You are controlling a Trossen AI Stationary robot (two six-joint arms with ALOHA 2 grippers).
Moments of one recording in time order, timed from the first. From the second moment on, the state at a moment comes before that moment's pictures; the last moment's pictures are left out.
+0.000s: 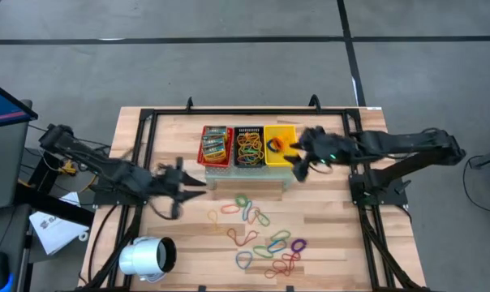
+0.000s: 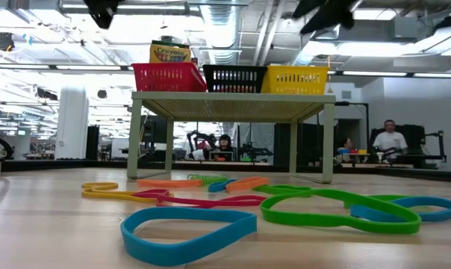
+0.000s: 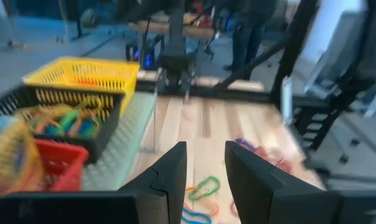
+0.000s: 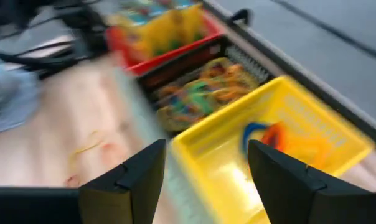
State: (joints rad) left arm -0.46 0.84 0.58 0.08 -0.50 -0.19; right arm 0.08 1.16 1.18 -0.70 0.42 0.47
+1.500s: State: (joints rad) left arm -0.46 0.00 0.11 -0.14 -0.11 -0.10; right arm 0.82 1.74 0.83 -0.41 0.41 1.20
